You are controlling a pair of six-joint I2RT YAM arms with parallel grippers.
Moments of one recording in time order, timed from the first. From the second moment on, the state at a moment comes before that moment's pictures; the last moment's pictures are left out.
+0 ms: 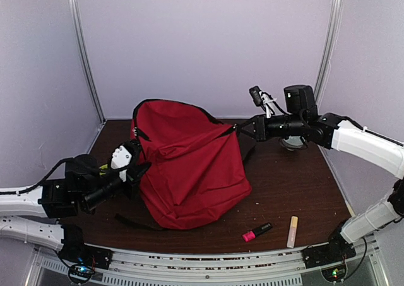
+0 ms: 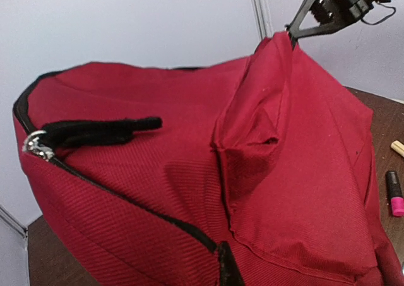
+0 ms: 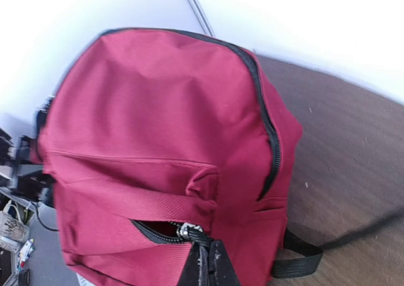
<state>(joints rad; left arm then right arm) -1.16 0.78 0.55 0.03 -0.50 0.14 0.59 1.36 1.15 -0.21 -0.42 0.26</state>
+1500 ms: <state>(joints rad) -0.75 1.68 1.13 0.01 0.48 0.33 0.65 1.49 1.32 -0.33 -0.38 0.19</state>
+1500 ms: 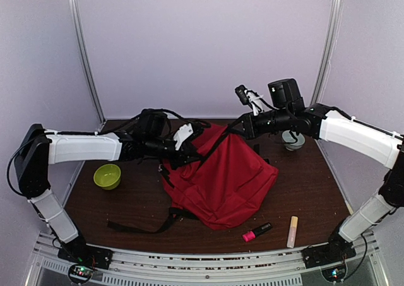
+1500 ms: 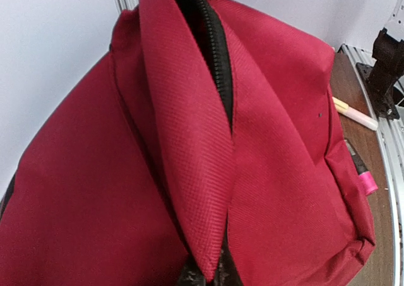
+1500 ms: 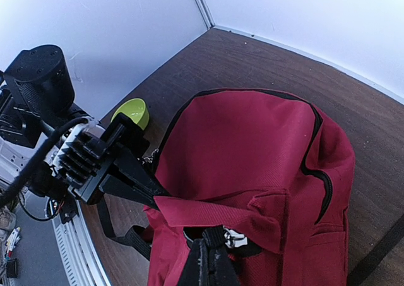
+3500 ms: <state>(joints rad) -0.95 1.48 1.31 -0.31 -0.23 0.42 0.77 1.66 1.36 -0.30 -0.65 -0.11</state>
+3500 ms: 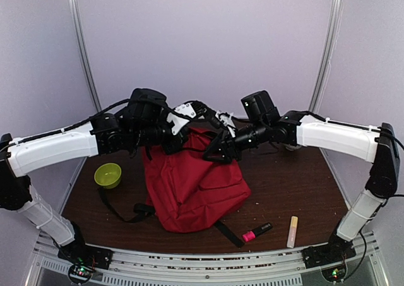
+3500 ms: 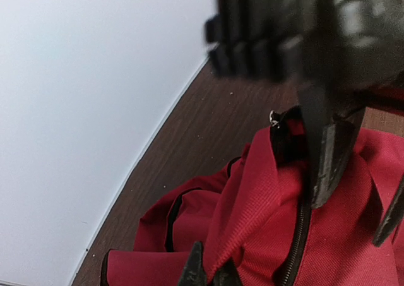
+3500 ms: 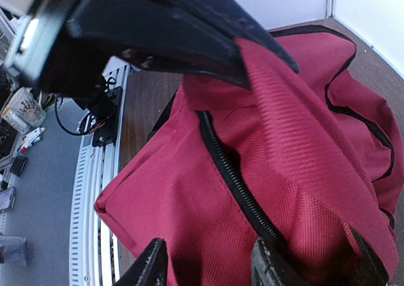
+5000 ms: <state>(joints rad) -0.57 1.53 0.87 -0.07 -0.05 -0.14 1.13 1.15 0.62 -0.69 0.13 0.66</state>
